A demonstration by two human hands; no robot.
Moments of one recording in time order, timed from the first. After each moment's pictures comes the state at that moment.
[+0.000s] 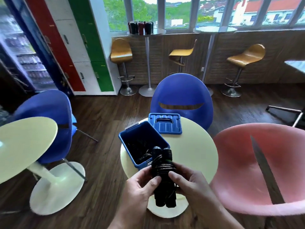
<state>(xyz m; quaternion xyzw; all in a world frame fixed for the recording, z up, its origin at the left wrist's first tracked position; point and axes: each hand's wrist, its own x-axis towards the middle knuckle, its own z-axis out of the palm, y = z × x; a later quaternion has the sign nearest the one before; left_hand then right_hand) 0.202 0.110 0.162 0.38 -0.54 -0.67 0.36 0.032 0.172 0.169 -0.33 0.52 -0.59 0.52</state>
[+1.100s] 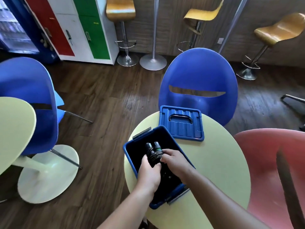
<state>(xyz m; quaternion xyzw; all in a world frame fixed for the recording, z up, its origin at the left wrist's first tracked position) 0.145 -0.144 0.060 0.63 -0.46 -0.61 0.16 0.014 -0.135 0.055 -0.31 0.71 -0.32 0.54</state>
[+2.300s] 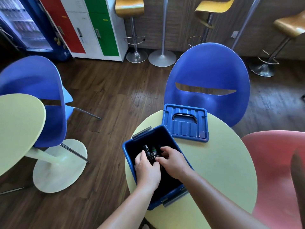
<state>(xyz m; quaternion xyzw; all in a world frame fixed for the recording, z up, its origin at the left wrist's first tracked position) 0.123 -0.148 0.043 0.70 -0.51 -0.47 0.17 0.000 -0.145 0.029 -0.45 0.75 -0.21 0.43</state>
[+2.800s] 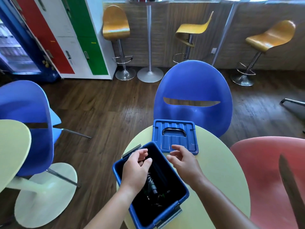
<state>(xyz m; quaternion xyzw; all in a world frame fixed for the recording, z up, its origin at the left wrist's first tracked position) 0.126 -0.196 0.081 0.55 -0.61 -0.49 0.28 -0.057 -0.135 0.080 -0.37 0.76 -0.39 0.38</state>
